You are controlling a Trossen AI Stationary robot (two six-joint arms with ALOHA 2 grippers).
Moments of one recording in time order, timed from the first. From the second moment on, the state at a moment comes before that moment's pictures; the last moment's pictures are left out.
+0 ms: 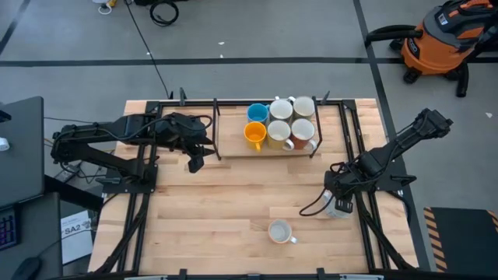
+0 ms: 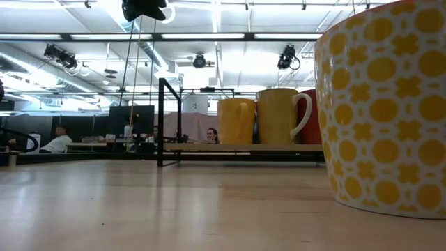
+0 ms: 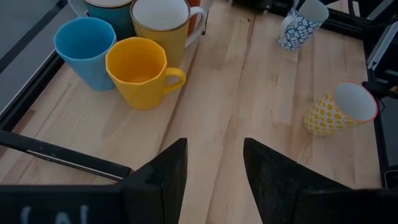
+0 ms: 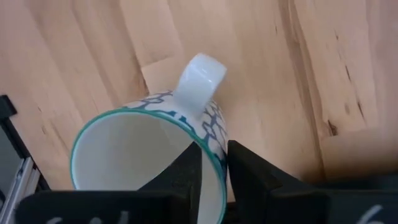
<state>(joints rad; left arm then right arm) 0.04 1.14 1.27 -0.82 -0.10 -0.25 0.52 0.99 0.69 -1.07 -0.12 0.88</state>
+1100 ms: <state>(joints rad) 0.04 1.14 1.27 -0.75 -0.10 -0.24 0.23 1.19 0.85 -0.65 -0.02 0.79</state>
